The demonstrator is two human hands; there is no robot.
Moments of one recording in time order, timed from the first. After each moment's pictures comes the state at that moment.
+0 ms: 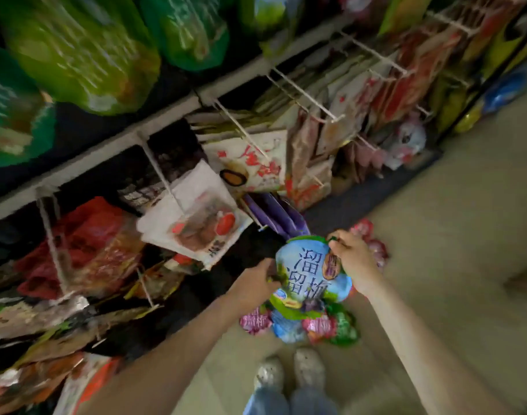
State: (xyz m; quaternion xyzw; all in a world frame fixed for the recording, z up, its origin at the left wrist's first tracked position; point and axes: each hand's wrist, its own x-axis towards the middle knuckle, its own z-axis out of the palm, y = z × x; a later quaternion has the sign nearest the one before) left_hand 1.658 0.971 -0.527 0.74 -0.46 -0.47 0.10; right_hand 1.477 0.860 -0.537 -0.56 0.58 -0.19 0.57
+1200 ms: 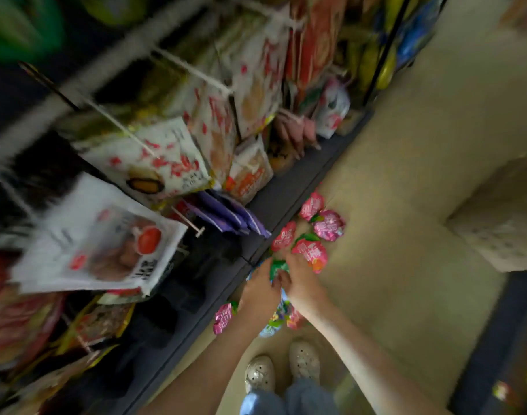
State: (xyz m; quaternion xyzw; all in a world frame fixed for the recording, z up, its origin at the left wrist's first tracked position) left_hand 1.542 0.947 -0.590 0.76 -0.48 -0.44 0.10; right_hand 1.437 0.922 -0.605 -0.69 0.58 -0.10 0.42
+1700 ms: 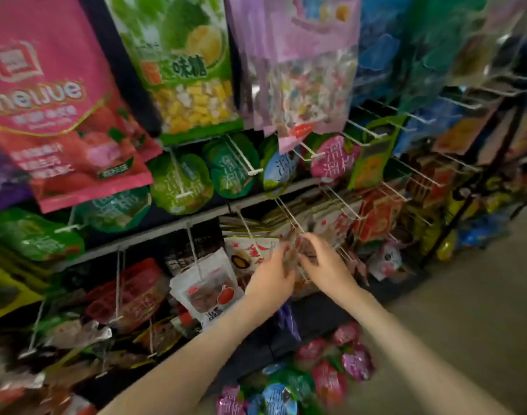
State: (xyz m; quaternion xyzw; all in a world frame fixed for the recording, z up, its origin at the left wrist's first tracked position) left_hand 1.576 0.900 -0.275 0.79 -0.49 -0.21 0.31; right_hand 1.472 0.804 -0.288 -0.83 0.37 -0.19 0.37
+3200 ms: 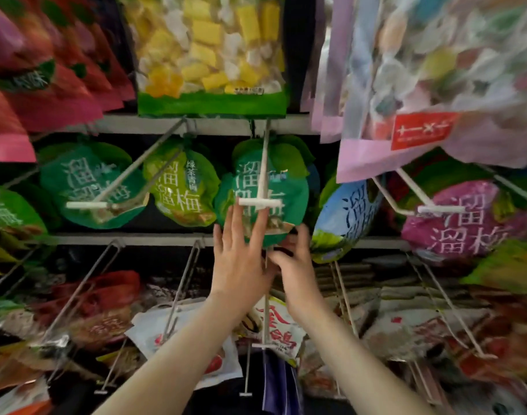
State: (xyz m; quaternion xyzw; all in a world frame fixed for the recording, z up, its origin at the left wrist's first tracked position) left_hand 1.730 0.776 -0.358 0.90 -0.35 0.19 0.16; right_hand 1.672 0.693 -0.350 -0.59 0.15 -0.23 0.76
